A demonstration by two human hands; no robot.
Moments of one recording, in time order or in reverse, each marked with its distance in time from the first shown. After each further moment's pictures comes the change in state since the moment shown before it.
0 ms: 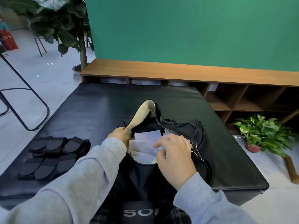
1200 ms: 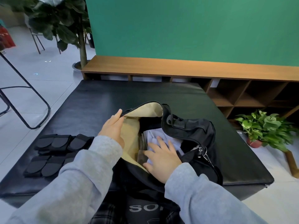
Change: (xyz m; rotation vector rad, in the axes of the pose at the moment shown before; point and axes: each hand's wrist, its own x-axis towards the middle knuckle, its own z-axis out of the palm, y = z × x) left_hand -0.030 -0.015 -0.033 0.064 0.139 0.053; right_hand -0.001 -0.001 0.047 -0.368 -0.614 -0.174
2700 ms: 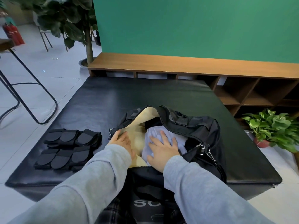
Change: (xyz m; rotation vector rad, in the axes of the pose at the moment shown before) left_hand 0.008 -0.030 0.076 0.908 -0.341 0.125; right_hand 0.031 -0.002 0.018 -0.007 -0.206 0.120
